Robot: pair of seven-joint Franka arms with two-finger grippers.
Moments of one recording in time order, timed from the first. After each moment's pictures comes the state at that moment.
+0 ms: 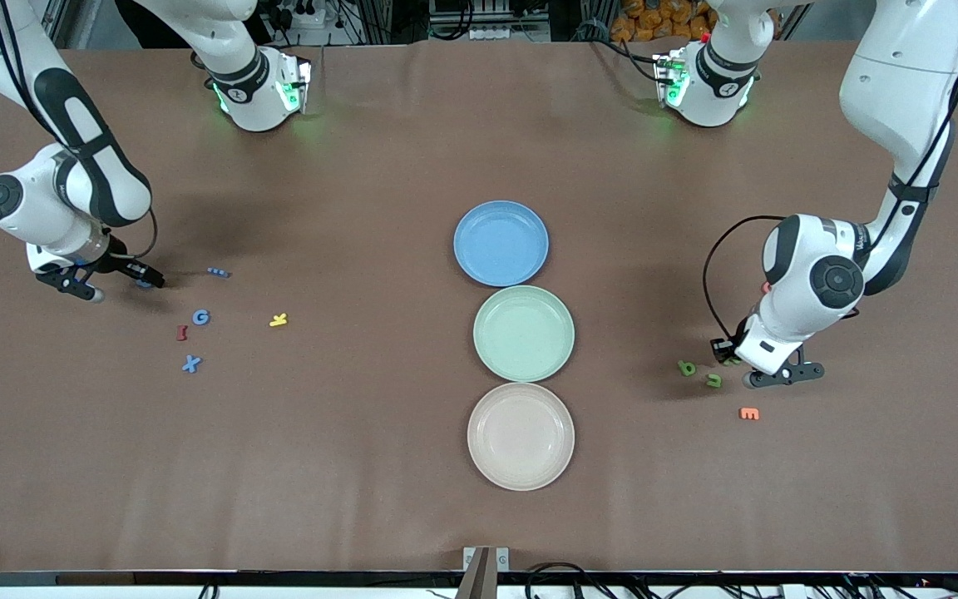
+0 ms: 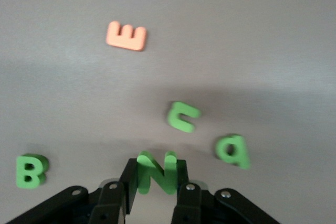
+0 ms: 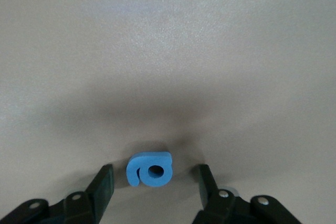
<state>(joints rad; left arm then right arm) 0.11 0.52 -0.23 -1.99 0.21 2.55 -0.38 -0.25 0.33 -0.15 -2.45 0.06 2.75 -0.07</state>
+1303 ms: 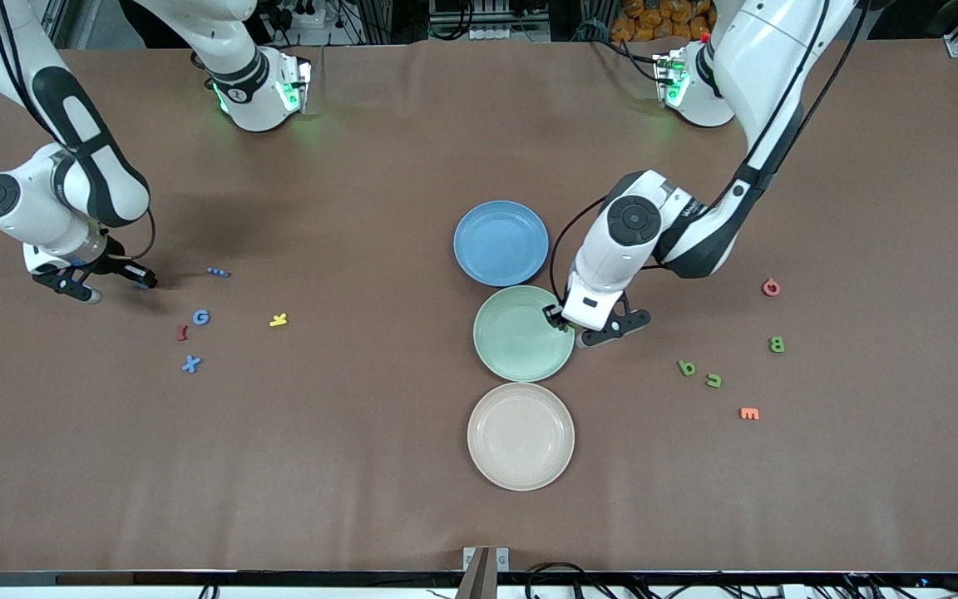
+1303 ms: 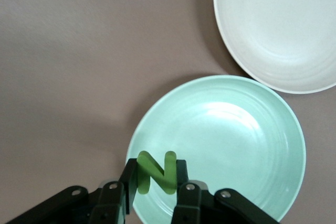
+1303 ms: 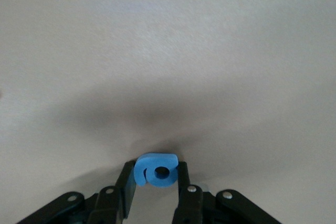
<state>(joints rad) -0.24 0.55 -0.37 -1.87 0.21 2.51 -1.10 -0.25 0.32 -0.15 -2.44 0.06 2.75 -0.07</state>
